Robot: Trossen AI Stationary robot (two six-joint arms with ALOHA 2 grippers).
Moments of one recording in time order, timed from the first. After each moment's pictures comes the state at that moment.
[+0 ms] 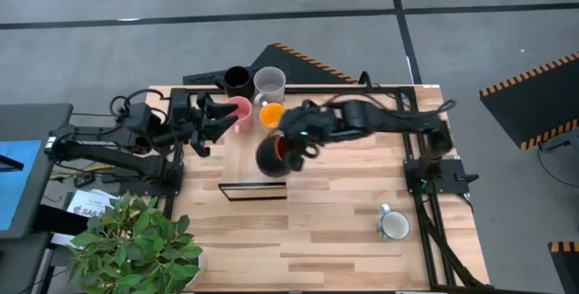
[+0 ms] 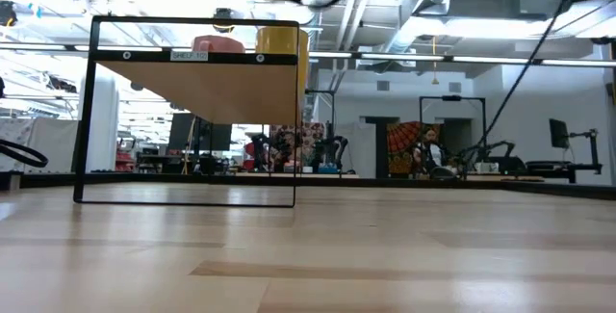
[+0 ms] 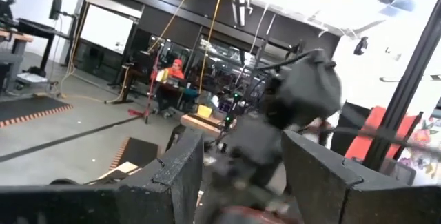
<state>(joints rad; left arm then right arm) -0.03 0.80 0.84 0.35 -0.28 -0.30 0.06 1.87 2.13 -1.07 0.27 0.26</state>
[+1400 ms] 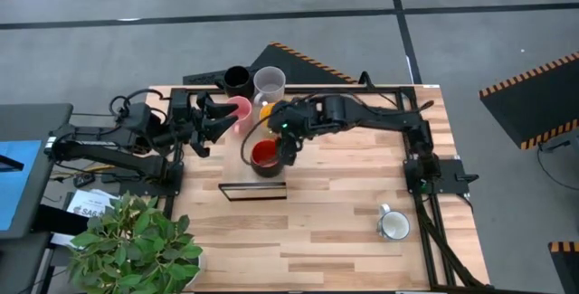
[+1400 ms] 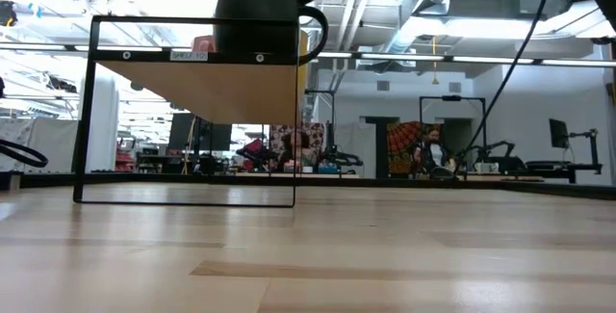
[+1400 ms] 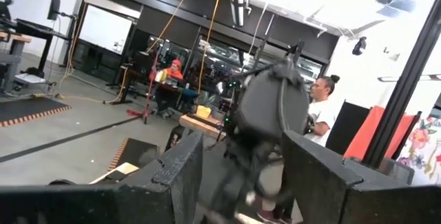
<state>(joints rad) -0.03 0.80 0.83 0.35 -0.27 -0.30 -0.02 2.04 2.30 -1.18 0.21 0.19</state>
